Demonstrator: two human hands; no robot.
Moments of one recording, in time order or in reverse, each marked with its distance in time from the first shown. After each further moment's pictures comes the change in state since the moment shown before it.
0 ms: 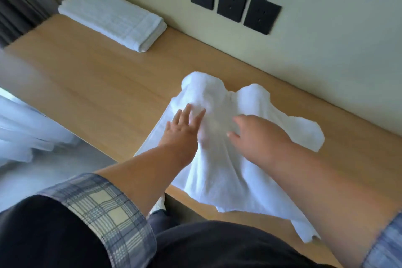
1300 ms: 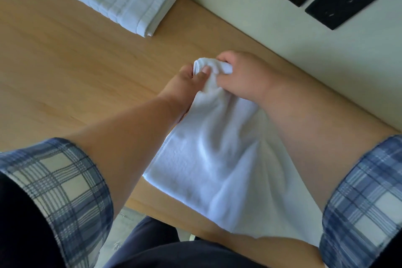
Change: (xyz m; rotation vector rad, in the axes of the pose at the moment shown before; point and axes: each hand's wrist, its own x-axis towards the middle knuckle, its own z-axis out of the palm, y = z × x) left_hand 0.170 -0.132 -0.063 -1.516 -0.195 -0.167; right_hand 0.243 -0.118 -0.025 0.242 0.021 0.017
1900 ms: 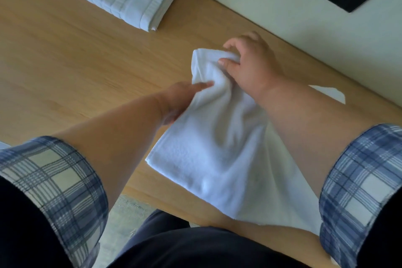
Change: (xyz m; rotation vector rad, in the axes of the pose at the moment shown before) left_hand -0.001 -0.019 -0.022 -0.044 -0.225 -0.357; right_hand 0.010 0.018 0.022 -0.057 0.326 -0.107
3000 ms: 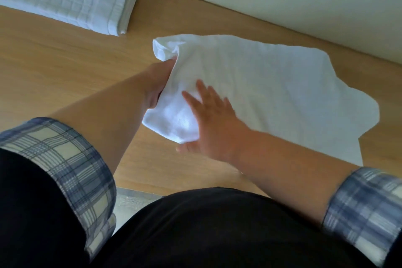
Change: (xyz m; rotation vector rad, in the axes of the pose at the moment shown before) left_hand 0.006 0.029 0.004 0.188 0.052 -0.051; right_hand -0.148 -0.052 0.028 0.024 -0.376 0.014
